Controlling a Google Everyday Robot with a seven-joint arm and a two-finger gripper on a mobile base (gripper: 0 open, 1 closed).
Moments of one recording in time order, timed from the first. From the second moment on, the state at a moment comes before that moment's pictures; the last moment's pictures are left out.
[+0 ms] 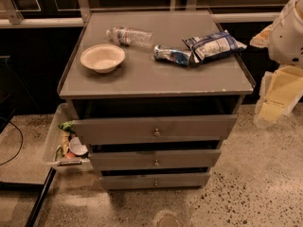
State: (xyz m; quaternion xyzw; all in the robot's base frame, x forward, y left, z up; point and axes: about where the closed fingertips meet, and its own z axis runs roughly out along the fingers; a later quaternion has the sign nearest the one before) arm 0.438 -0.217 0.976 -0.60 0.78 -0.03 0.16
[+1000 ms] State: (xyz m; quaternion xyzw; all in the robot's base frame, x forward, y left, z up) arm 0.421 -0.222 0.887 -0.62 0.77 0.00 0.13
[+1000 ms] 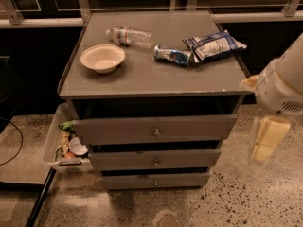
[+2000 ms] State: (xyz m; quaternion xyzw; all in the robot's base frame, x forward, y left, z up) arm 0.411 -0.239 0.796 -0.67 0.73 0.02 0.16
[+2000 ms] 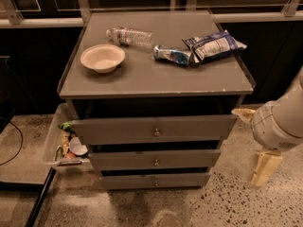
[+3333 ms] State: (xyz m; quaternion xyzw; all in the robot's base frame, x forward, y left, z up) arm 0.445 -0.231 0.641 -0.68 0.70 0.07 0.22
